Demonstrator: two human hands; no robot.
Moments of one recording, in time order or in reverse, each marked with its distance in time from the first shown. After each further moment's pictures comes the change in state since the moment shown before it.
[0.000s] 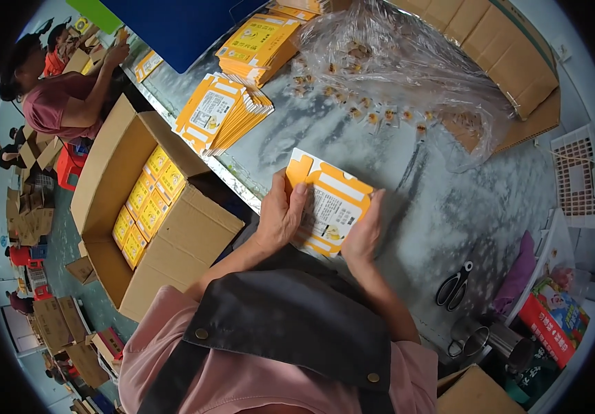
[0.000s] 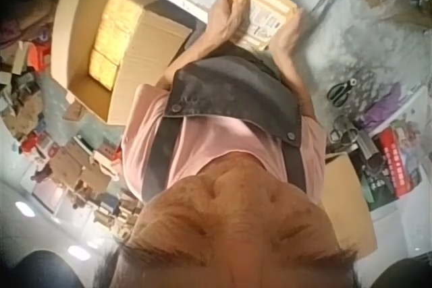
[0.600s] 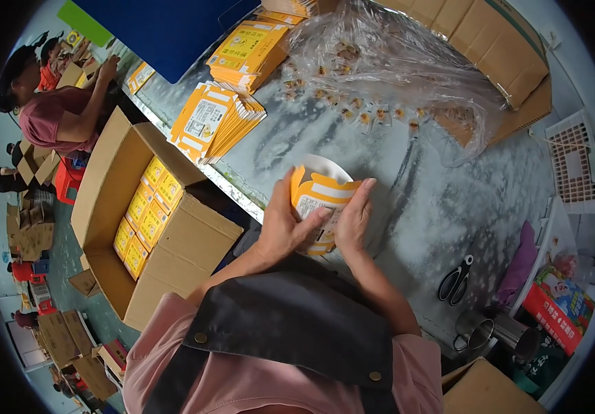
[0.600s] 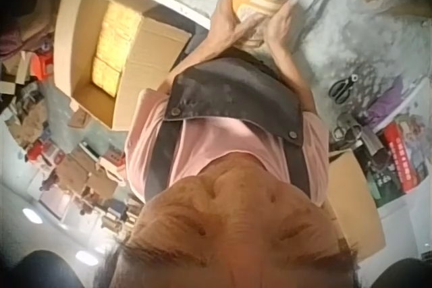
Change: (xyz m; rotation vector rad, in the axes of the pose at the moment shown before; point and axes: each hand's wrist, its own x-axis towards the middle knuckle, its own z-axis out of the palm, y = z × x) left_hand -0.006 0.005 0.004 0.078 -0.006 0.265; right_hand 0.007 0.005 0.016 -0.153 0.059 -0.062
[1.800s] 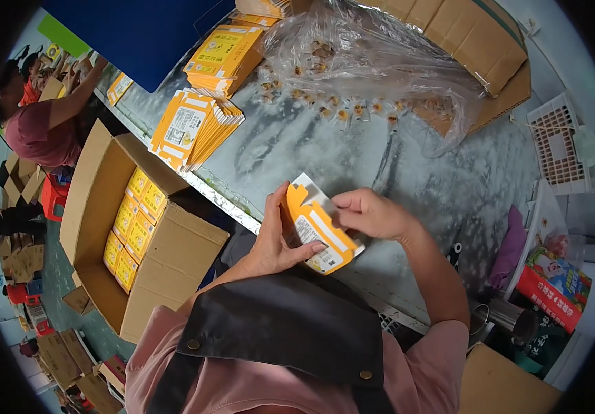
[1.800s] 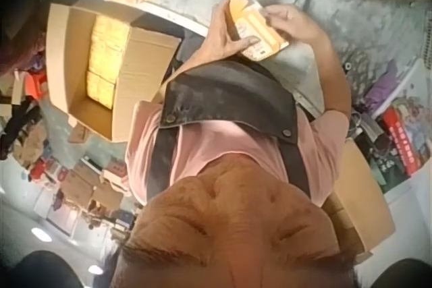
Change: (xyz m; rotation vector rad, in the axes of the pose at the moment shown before) left_hand -0.019 -0.007 0.009 -0.395 -0.241 0.050; right_hand 0.024 -0.116 -0.039 -0.513 -1.007 0.469
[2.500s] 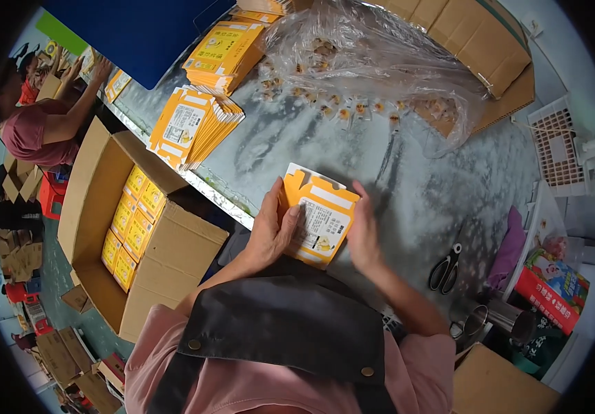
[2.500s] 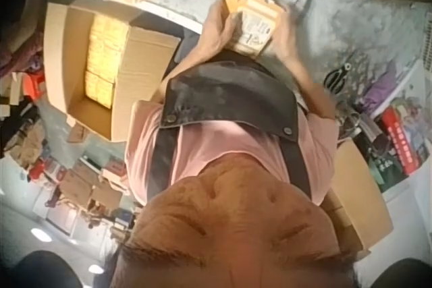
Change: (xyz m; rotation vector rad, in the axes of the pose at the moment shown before) left_hand 0.006 -0.013 -0.008 0.265 0.103 -0.128; right_hand 0.025 0.089 0.039 0.597 0.570 -0.377
